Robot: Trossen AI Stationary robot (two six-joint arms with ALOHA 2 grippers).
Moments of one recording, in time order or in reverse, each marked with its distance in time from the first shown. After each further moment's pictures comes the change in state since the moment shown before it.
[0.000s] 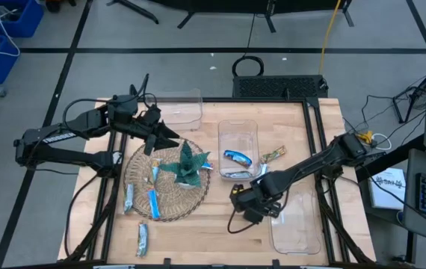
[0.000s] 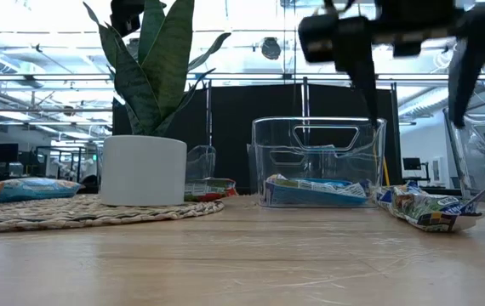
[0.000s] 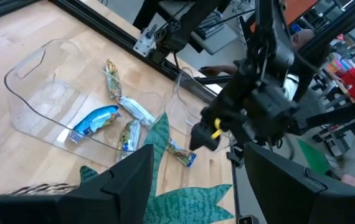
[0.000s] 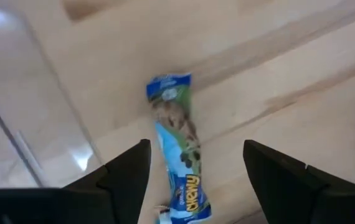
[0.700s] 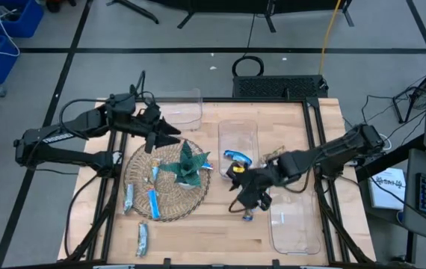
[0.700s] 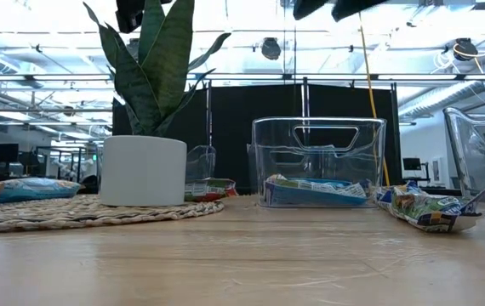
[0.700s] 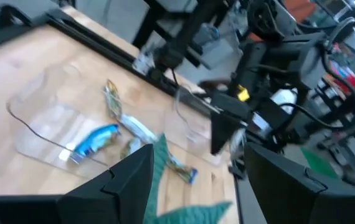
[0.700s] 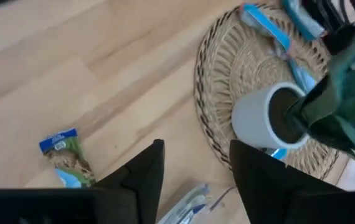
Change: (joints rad) left arm 0.000 0.000 0.000 0.059 -0.019 0.019; right arm -0.074 -0.219 0.001 0.224 0.150 0.132
